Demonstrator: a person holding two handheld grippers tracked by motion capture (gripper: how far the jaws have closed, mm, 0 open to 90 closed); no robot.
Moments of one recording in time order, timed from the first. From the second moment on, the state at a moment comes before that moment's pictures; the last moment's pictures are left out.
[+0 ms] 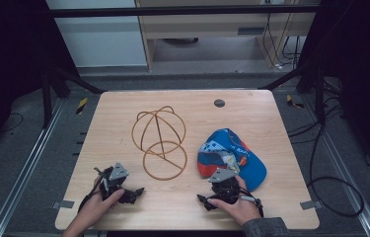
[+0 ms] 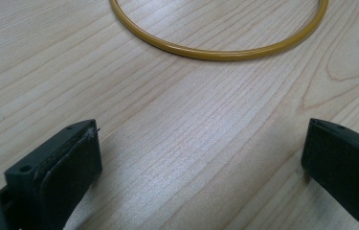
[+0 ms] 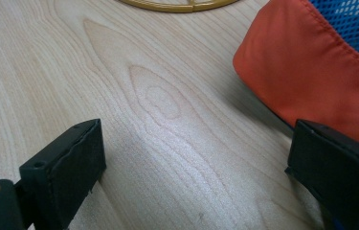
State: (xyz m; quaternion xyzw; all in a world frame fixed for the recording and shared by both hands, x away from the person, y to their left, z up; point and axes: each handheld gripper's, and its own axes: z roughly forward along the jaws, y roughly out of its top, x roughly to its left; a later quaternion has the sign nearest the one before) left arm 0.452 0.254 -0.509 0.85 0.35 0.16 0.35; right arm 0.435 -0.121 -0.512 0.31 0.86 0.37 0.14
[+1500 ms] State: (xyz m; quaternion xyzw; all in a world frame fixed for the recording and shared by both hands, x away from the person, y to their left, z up) left arm 0.450 0.253 -0.509 0.85 0.36 0.16 0.35; right arm 0.427 -0.177 -0.430 0.36 0.83 0.39 0.21
